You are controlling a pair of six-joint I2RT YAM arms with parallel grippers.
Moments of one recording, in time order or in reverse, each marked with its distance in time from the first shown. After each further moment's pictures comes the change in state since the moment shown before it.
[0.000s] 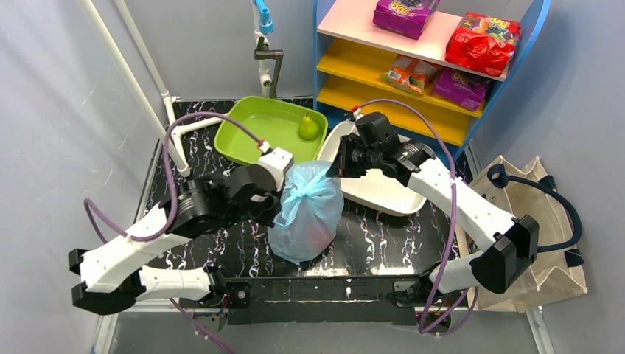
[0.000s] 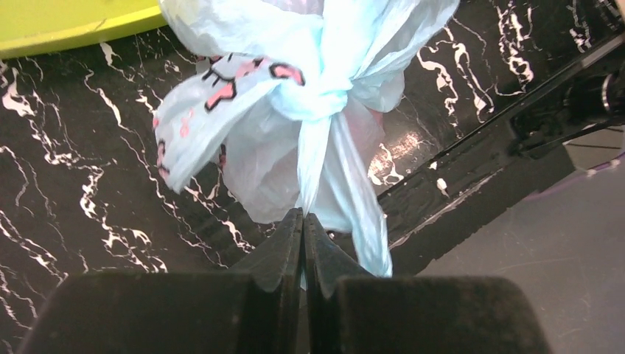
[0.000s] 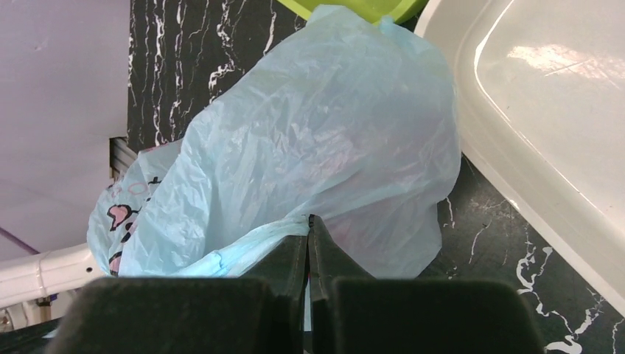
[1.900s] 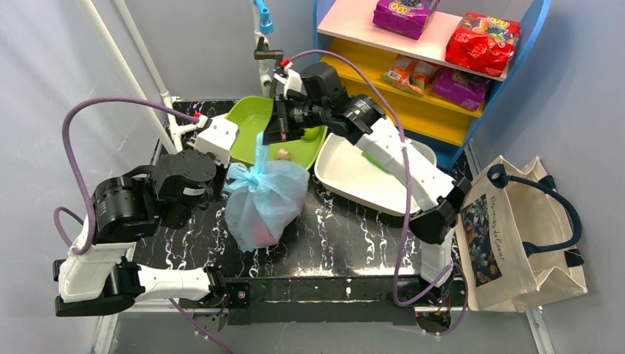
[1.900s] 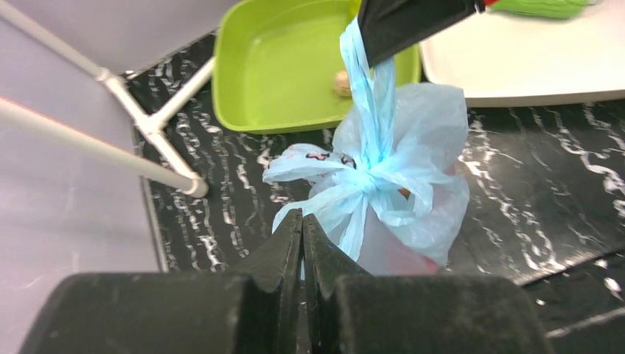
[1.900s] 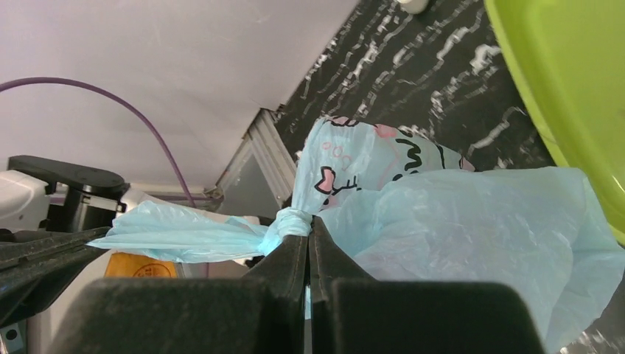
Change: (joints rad) left arm 0.000 -0.048 0.373 -0.206 -0.431 0.249; right arm 0.150 0.492 0.852 -0.104 -0.291 -0.053
